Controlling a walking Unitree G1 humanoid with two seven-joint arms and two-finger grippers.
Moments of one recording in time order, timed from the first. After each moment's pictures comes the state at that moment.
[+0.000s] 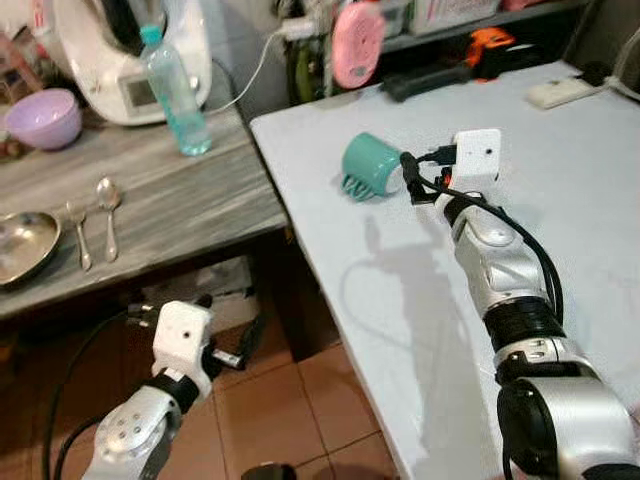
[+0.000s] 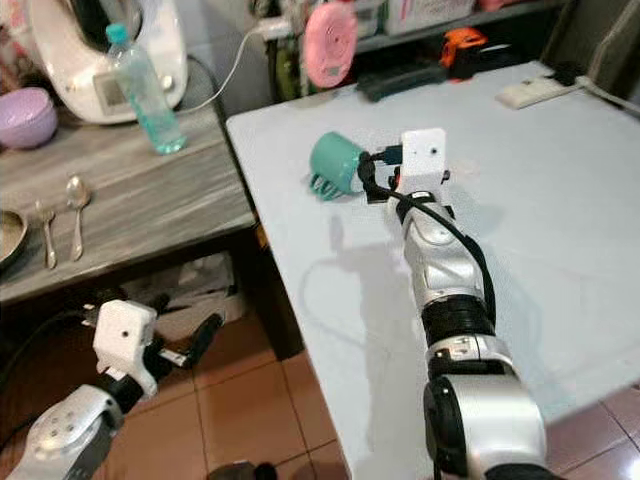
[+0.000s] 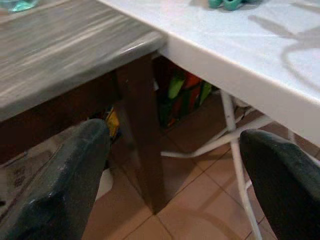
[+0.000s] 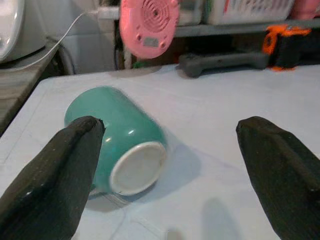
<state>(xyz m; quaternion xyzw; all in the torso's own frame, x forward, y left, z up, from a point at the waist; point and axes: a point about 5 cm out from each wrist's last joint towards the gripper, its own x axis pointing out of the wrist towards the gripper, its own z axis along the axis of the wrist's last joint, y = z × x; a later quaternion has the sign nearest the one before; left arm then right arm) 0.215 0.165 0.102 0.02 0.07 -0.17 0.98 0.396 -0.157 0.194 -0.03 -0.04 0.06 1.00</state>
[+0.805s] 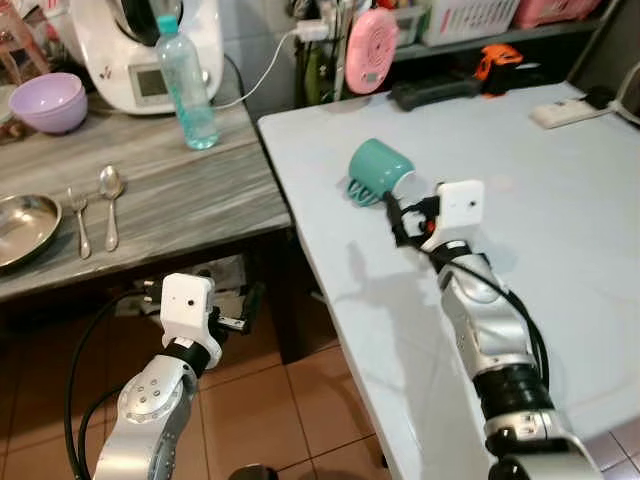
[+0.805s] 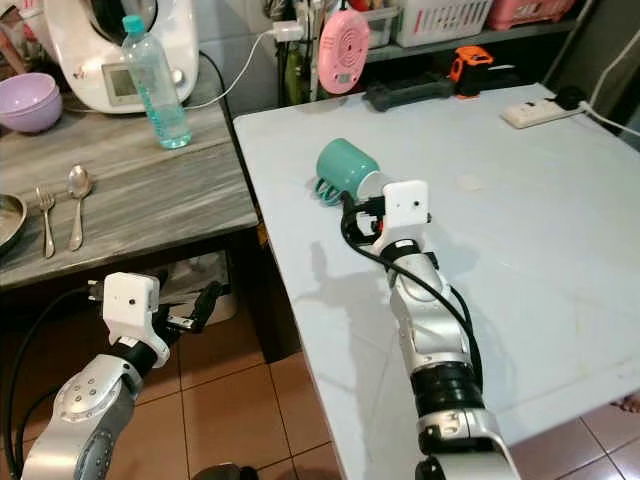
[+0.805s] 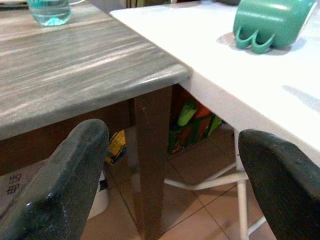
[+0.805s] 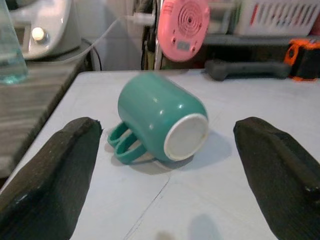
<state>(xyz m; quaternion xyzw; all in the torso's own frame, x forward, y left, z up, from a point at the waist) 0.249 0.159 0.107 -0.01 0.04 -0.12 0.99 0.350 -0.137 0.158 -0.02 -0.07 0.10 0.99</state>
